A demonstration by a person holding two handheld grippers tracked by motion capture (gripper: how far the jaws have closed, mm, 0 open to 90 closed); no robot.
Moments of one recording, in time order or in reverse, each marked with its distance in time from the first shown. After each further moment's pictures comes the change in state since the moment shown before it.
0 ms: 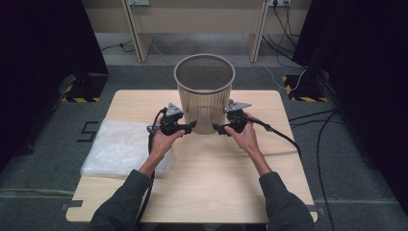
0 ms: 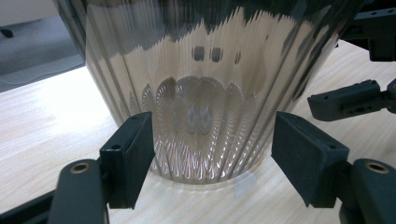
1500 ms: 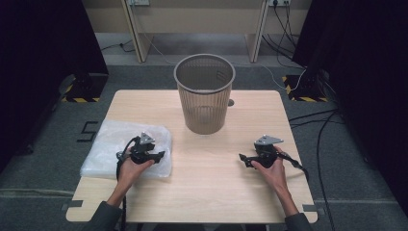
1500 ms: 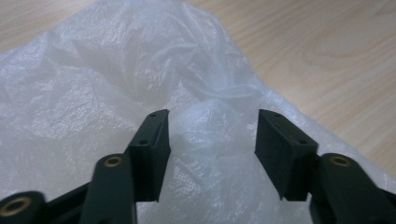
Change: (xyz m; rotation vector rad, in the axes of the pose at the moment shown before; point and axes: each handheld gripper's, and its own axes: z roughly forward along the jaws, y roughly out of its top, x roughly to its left) left arm 0.031 -0.105 -0.076 0.270 0.091 0.019; right arm 0.008 -0.120 -0.085 0.071 -0.079 0.100
